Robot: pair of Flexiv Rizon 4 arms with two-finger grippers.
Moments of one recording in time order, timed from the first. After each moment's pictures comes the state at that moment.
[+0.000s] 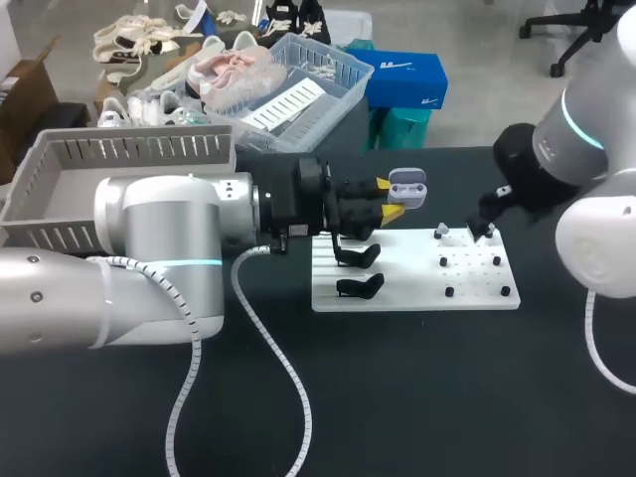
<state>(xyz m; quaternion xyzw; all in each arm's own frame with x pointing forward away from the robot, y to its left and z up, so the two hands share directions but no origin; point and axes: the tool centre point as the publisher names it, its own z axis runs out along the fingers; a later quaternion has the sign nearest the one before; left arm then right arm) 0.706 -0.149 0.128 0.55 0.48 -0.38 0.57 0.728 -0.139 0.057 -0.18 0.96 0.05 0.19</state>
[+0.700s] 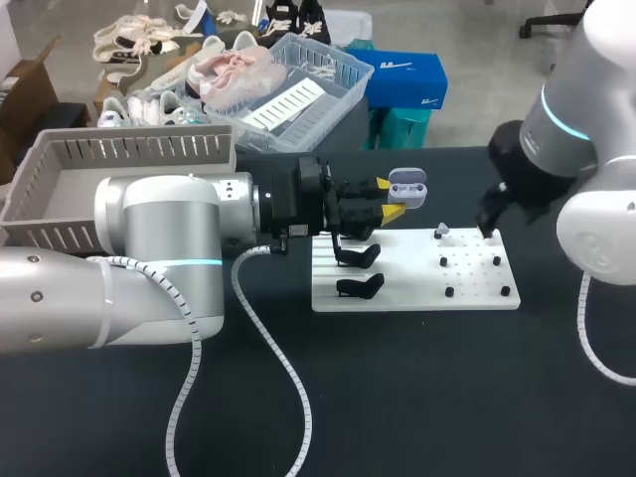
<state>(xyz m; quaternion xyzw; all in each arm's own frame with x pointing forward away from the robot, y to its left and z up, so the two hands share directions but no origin) 0.706 -0.149 0.128 0.55 0.48 -0.38 0.57 0.733 -0.147 0.054 -0.18 0.97 0.01 0.16</state>
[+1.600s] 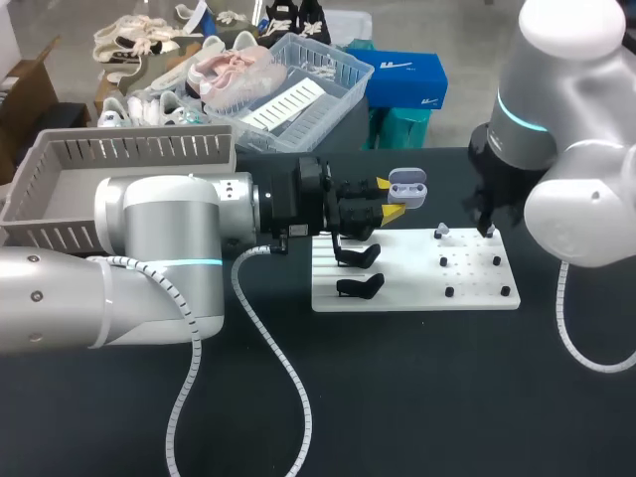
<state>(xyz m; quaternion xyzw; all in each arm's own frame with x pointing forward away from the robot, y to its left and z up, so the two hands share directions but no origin) 0.706 -0.149 0.128 0.55 0.48 -0.38 0.57 0.743 -0.140 0.044 -0.17 0.98 -0.04 0.13</state>
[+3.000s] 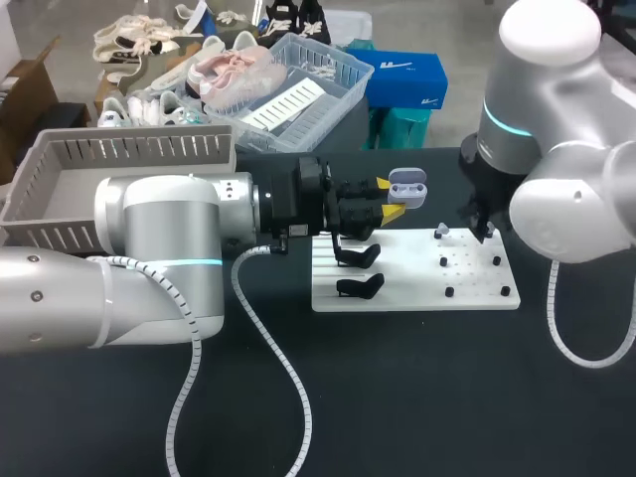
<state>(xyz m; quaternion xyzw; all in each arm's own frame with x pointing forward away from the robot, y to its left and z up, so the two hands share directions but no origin) 0.706 -0.149 0.128 0.55 0.48 -0.38 0.57 0.752 -0.141 0.023 -0.21 0.97 -0.05 0.10</state>
